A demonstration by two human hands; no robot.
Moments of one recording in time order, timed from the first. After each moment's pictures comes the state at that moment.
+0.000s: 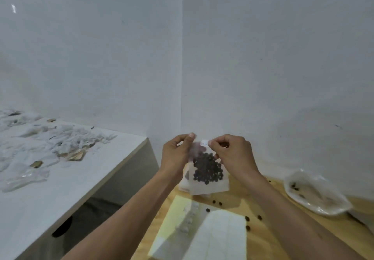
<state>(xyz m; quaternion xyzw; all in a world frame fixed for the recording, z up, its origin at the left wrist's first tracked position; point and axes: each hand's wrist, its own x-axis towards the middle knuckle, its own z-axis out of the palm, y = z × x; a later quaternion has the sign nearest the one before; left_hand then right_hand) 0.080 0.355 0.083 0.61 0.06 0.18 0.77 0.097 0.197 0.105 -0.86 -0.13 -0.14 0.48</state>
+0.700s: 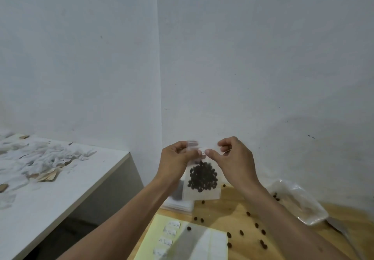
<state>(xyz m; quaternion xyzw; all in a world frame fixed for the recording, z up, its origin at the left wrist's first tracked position) 0.094 0.315 0.108 0.64 -0.03 0.12 0.76 0.114 0.150 0.113 -0.86 -0.07 -0.21 0.46</state>
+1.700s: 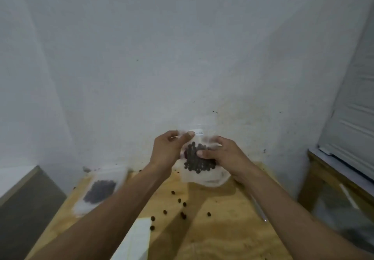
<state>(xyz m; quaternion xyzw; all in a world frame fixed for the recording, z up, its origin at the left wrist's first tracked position) 0.110 0.129 0.107 0.68 -0.06 0.02 0.73 0.073 -0.041 0.102 -0.76 0.02 -0.03 0.65</state>
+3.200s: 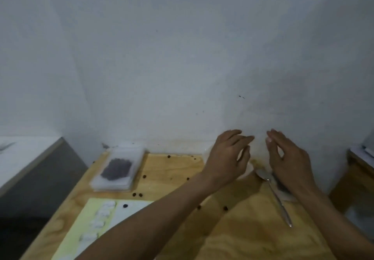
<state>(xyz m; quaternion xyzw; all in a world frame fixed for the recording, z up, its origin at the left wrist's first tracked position) 0.124 0.051 0.026 0.78 -0.39 0.33 0.36 0.074 -0.121 0.036 -0.90 0.03 -0.31 0.31</state>
